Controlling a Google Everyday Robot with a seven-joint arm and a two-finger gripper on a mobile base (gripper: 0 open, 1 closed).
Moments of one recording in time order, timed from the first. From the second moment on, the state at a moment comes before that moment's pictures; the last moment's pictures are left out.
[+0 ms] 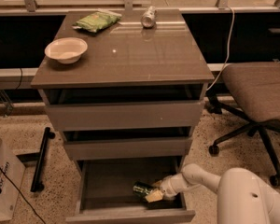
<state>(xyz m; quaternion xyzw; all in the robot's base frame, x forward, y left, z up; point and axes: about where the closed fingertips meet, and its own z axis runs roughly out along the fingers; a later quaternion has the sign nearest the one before) 0.526 -0.072 0.185 -0.43 0.80 0.38 0.19</state>
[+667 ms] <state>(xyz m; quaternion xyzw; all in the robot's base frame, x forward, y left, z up) 0.526 -0.069 0.182 -0.43 0.80 0.38 0.19</state>
